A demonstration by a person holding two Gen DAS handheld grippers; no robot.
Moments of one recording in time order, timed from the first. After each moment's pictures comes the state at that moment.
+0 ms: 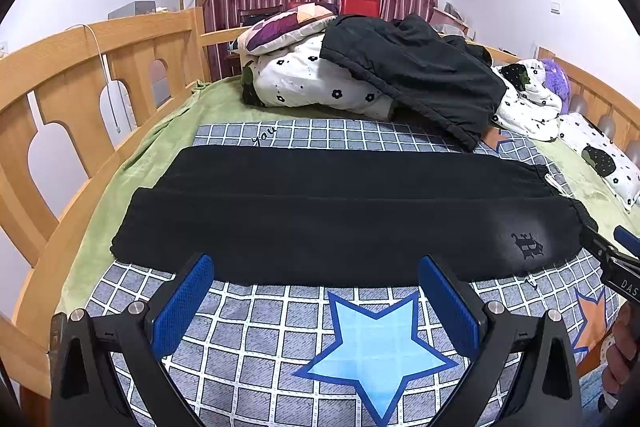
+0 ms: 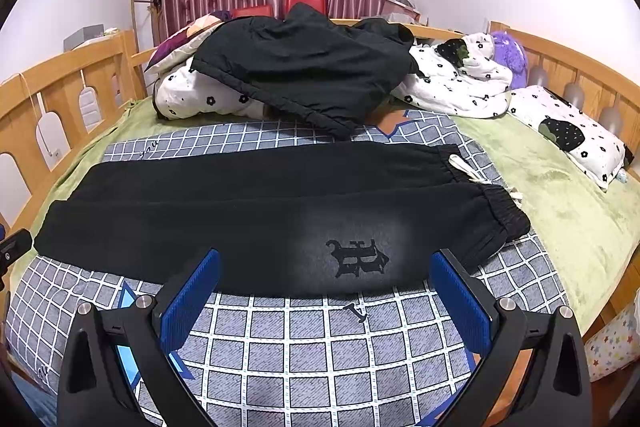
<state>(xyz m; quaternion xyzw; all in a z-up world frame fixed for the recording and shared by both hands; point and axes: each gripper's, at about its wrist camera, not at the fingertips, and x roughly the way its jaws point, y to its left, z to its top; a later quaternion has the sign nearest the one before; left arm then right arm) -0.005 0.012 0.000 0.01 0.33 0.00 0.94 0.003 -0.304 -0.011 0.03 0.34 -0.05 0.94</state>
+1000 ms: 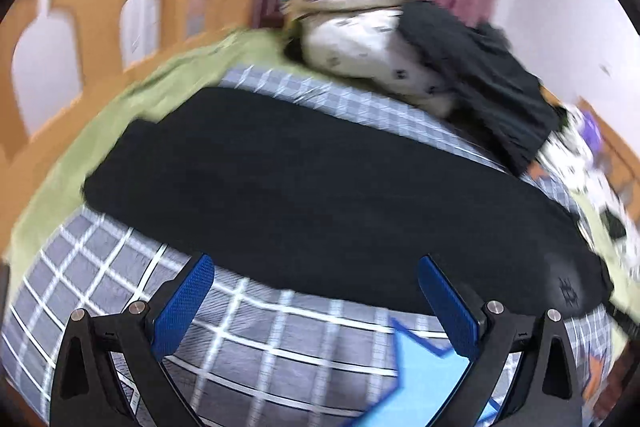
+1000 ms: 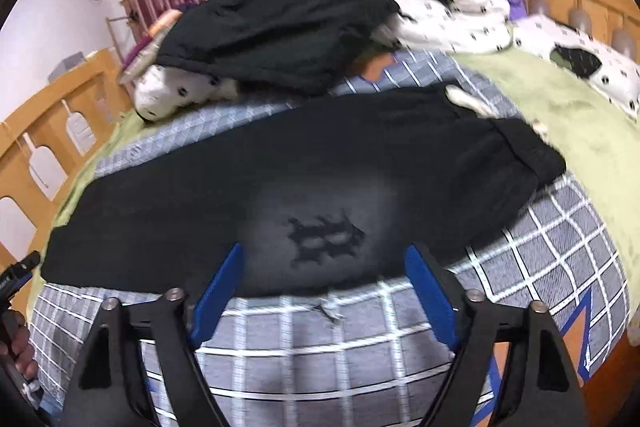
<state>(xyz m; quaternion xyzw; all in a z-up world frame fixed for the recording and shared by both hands) 0.063 0.103 -0.093 -0.13 0.37 0.05 0.92 0.047 -0.387 -0.095 0.13 0.39 -0.04 0.91</state>
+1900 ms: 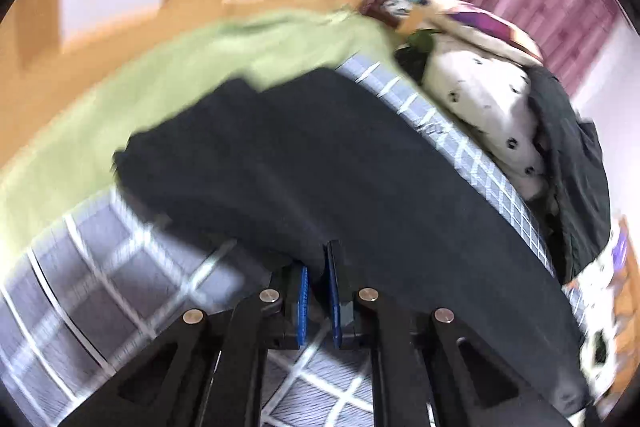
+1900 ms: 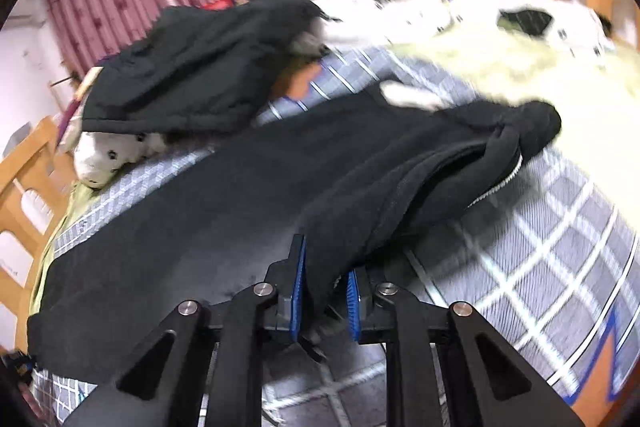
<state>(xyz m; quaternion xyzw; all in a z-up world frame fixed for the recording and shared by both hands) 0.122 0.216 -0.119 -0.26 0.36 0.13 0.89 0.112 -0.444 -0.114 0.20 0.34 -0.13 0.91</state>
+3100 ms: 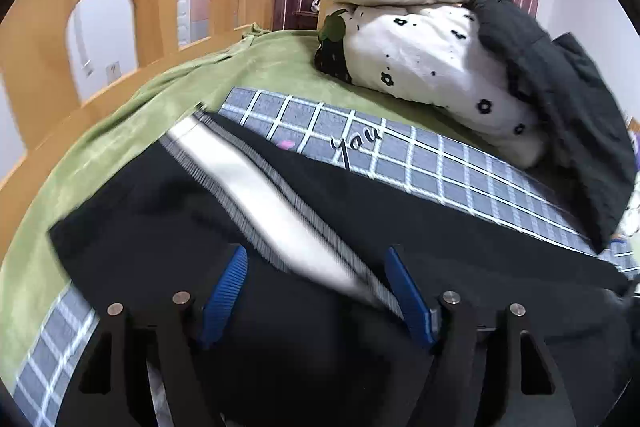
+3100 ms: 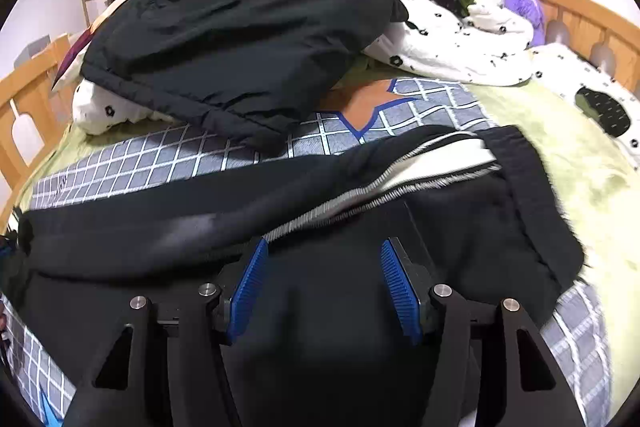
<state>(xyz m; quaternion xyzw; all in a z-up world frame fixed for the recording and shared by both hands) 0.254 0.129 -0.115 -0.12 0.36 0.10 0.92 0.238 -0.428 -0.107 0.07 0.40 -0.07 0.91</state>
